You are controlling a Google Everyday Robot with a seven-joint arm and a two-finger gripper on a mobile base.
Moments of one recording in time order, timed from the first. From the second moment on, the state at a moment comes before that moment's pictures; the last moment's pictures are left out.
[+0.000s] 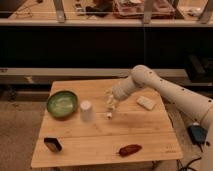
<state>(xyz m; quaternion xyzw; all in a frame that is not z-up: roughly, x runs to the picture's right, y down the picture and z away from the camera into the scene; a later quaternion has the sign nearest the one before) 0.007 0.060 0.781 -0.23 -0.39 -0.06 0.89</state>
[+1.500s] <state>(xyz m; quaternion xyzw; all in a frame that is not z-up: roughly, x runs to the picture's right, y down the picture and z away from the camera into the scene) -0.108 0.090 0.832 -0.34 -0.44 -0.09 0.83</state>
